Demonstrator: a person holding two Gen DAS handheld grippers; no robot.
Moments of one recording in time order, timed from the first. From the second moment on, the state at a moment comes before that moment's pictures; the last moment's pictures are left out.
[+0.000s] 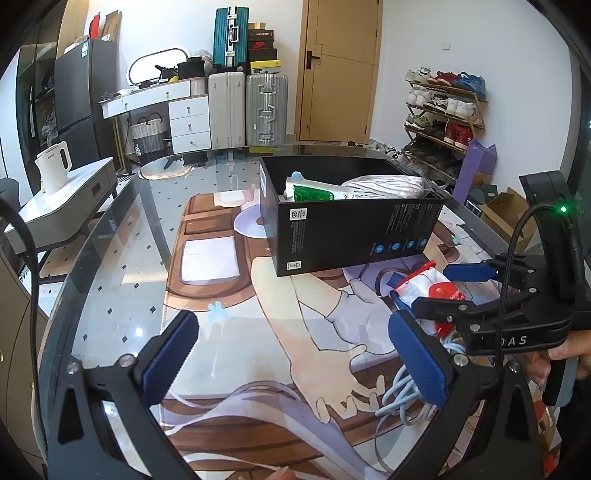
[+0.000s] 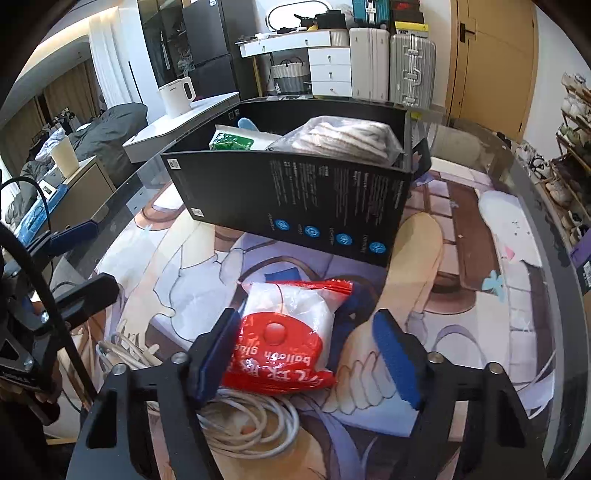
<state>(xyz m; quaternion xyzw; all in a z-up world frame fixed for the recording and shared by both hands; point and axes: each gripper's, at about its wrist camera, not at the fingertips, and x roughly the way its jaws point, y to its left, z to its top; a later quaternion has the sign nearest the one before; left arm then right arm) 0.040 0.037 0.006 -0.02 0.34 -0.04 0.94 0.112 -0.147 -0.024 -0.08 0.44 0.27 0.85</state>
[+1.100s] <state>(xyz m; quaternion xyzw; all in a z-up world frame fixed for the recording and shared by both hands) 0.029 -0.007 0.010 0.03 0.35 -0.14 0.92 0.093 -0.192 0.036 -0.06 0.38 0.30 0.88</state>
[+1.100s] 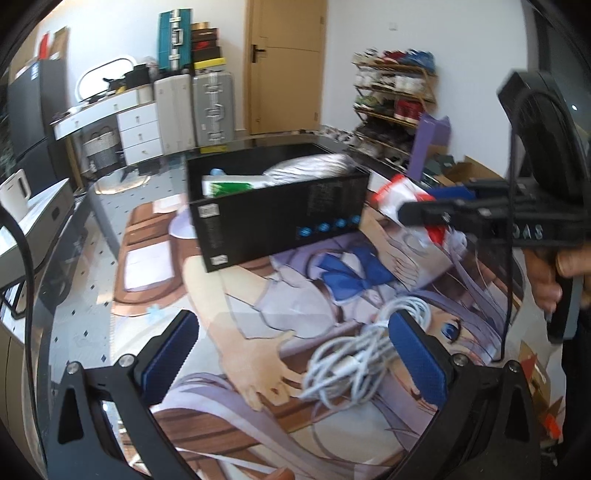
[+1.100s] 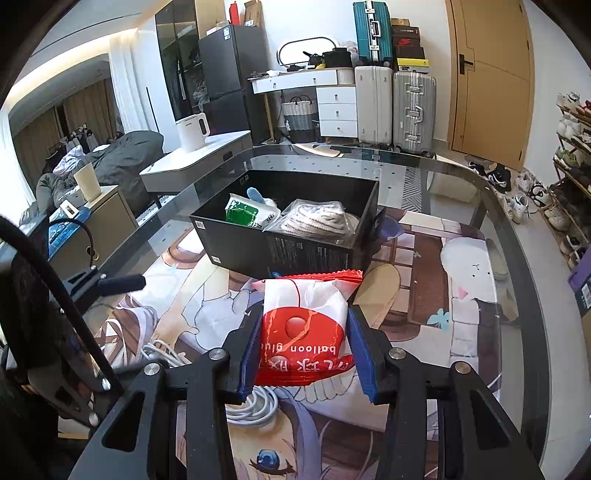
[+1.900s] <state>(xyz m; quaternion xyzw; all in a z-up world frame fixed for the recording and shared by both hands) 0.043 -0.057 -0.022 0.09 0.41 -0.18 0.89 0.096 -0.184 0.026 -0.07 0.39 0.30 0.87</state>
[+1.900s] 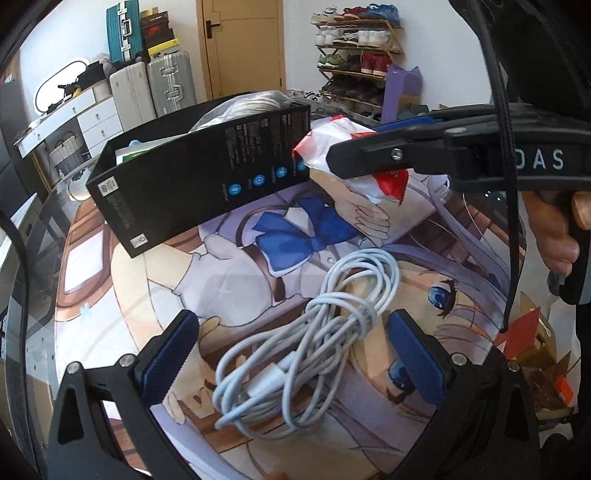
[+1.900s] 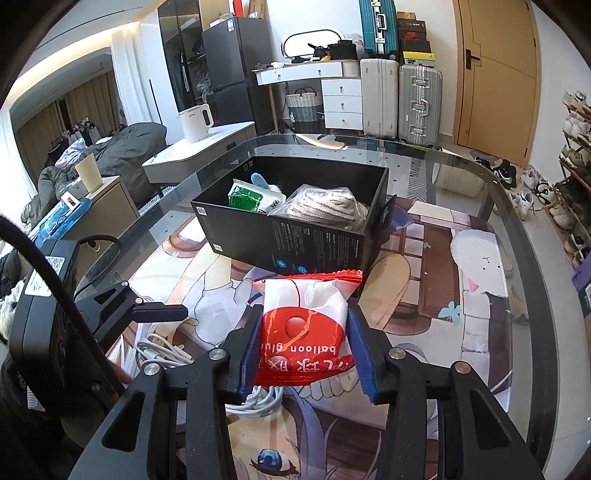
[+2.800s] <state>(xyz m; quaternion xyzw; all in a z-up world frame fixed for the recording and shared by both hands) 0.038 -0.036 -0.014 0.05 0.39 -0.20 0.90 0.094 -0.184 0.023 -0.07 0.39 0.31 0.86</state>
